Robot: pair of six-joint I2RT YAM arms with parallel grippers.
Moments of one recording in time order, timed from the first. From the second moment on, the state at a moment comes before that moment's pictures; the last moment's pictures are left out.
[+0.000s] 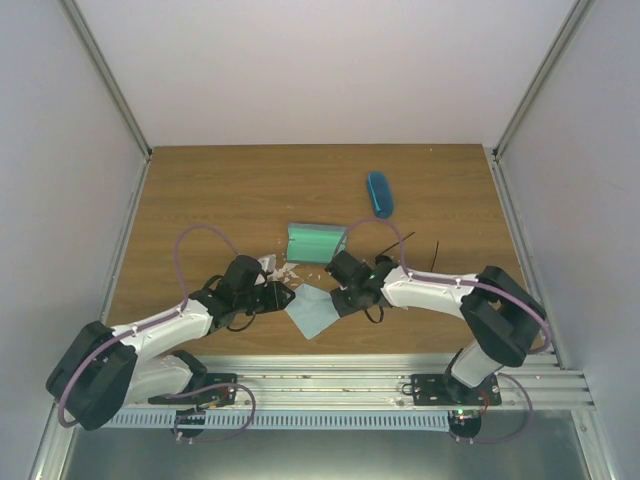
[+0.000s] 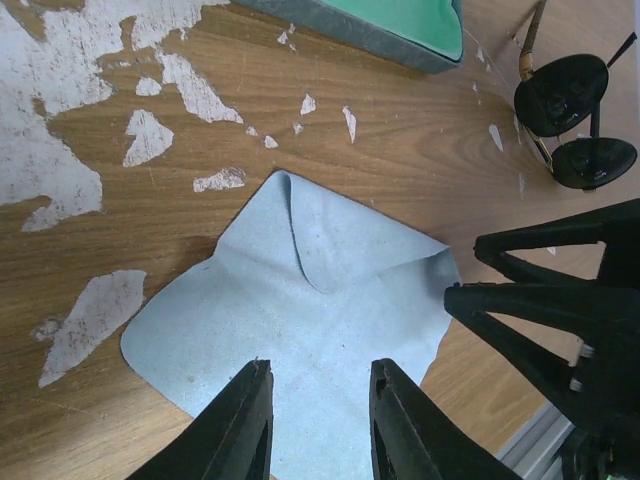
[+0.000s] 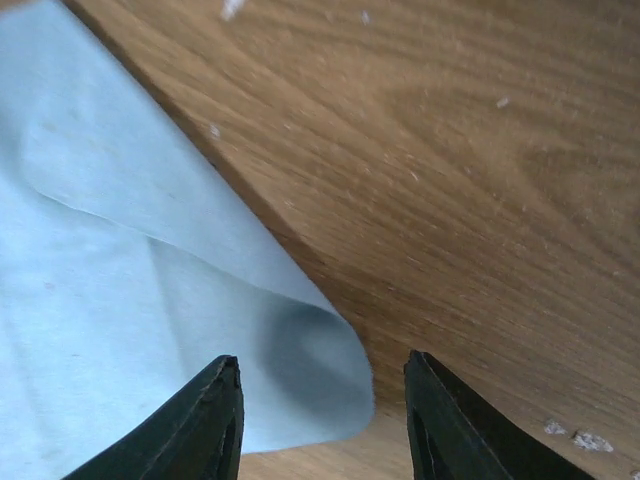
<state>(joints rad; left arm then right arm) -0.59 1.14 0.41 -0.04 0.29 -0.77 0.90 1.58 0.86 -0.47 0.06 0.47</state>
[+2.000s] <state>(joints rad) -0.78 1.40 0.32 0.28 0.38 -0.95 1.06 1.72 0.97 -0.52 0.24 0.64</state>
